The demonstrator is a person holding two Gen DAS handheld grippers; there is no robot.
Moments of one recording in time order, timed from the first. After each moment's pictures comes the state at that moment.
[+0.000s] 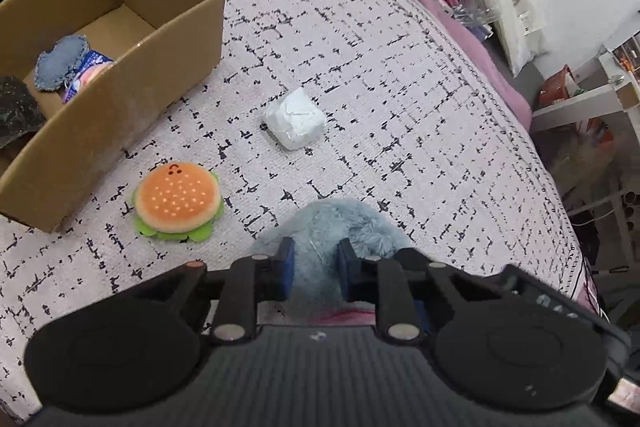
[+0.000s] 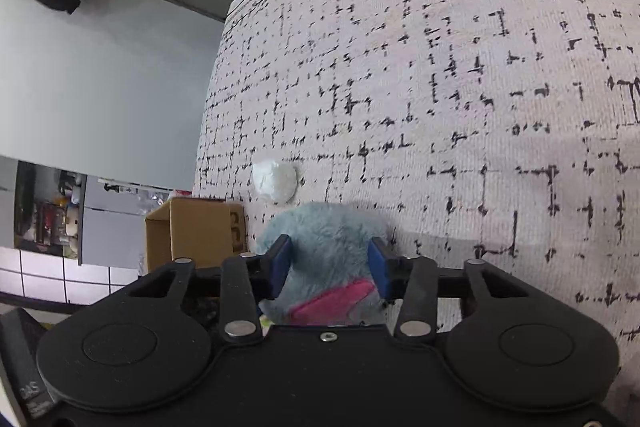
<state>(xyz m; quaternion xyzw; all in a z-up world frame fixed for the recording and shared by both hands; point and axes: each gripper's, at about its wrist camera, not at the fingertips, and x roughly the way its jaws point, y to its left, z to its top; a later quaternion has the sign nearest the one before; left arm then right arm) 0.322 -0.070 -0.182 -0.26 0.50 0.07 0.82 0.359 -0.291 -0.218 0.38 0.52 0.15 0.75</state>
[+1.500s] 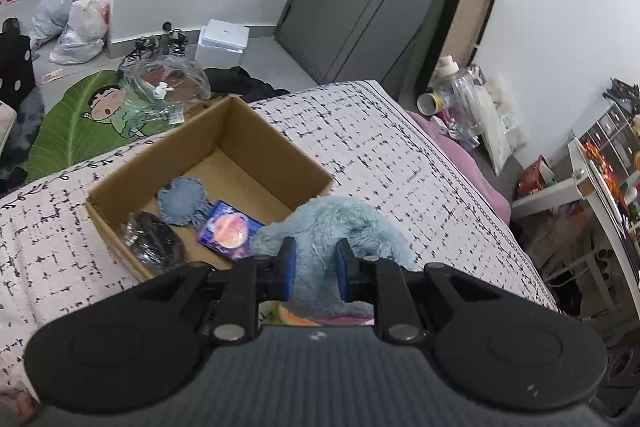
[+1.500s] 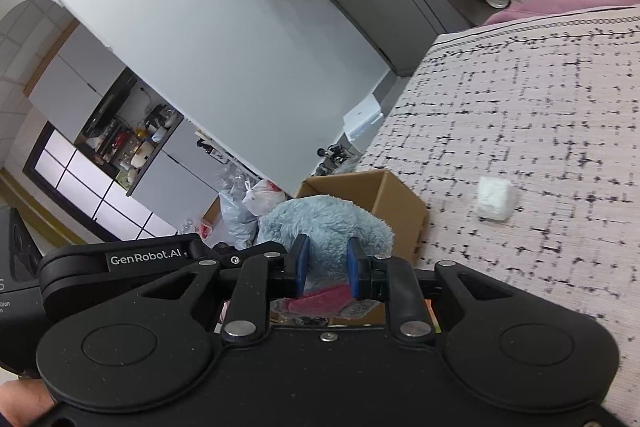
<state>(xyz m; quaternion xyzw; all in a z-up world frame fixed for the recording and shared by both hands) 0.256 0.058 -0.086 -0.26 0.38 0.08 0.88 0.310 -0.152 -0.127 0.27 0.36 0.31 0.84</state>
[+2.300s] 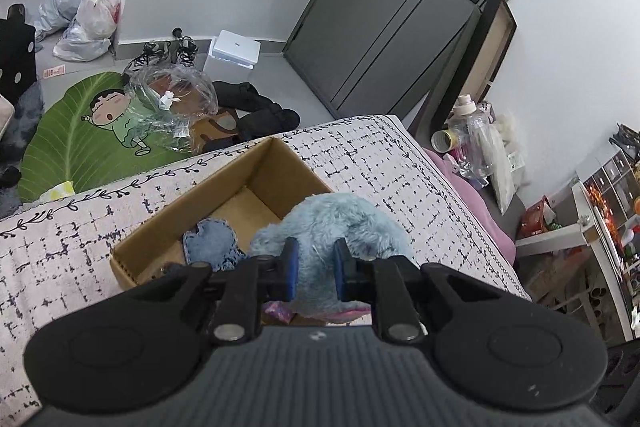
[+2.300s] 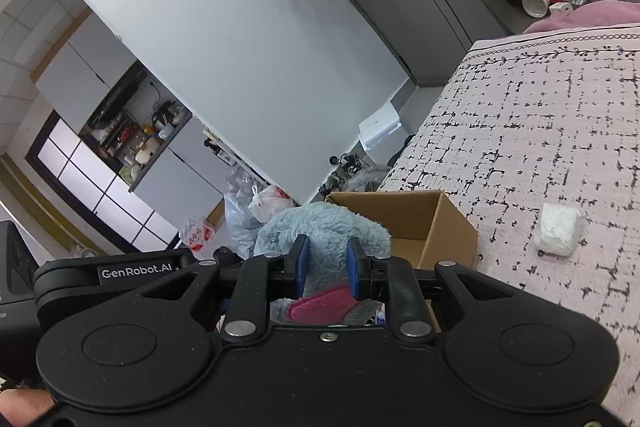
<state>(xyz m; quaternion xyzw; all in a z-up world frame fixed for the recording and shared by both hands) 0.276 0.126 -0.103 -0.30 0.35 0.08 0.88 0.341 -0.091 -0.131 0.25 0.35 0.32 0.85</state>
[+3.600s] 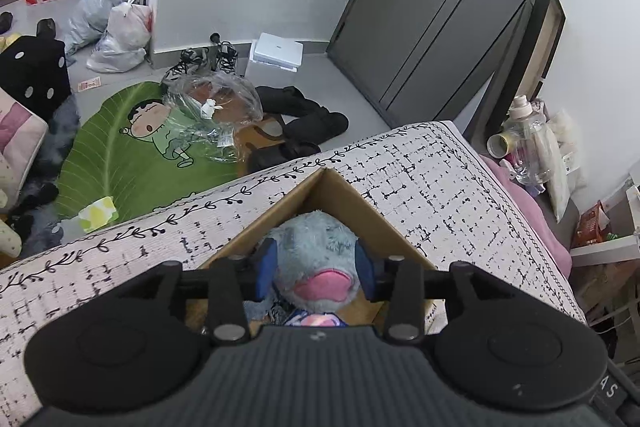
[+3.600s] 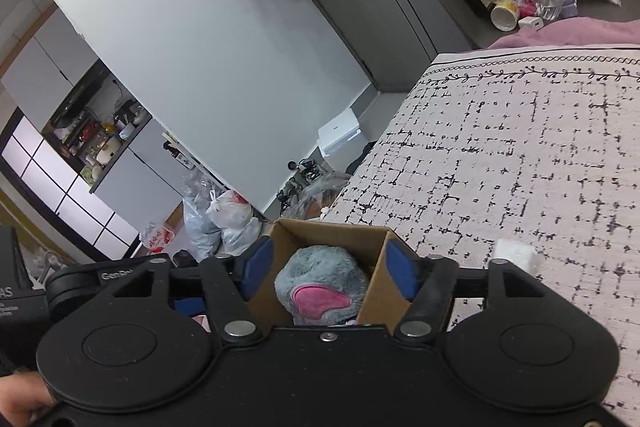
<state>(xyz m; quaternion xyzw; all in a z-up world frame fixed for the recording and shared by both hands) 0.311 0.149 -0.109 -0.26 0.38 0.15 0.88 0.360 -0.105 -0.119 0.23 0.36 0.26 0.87</state>
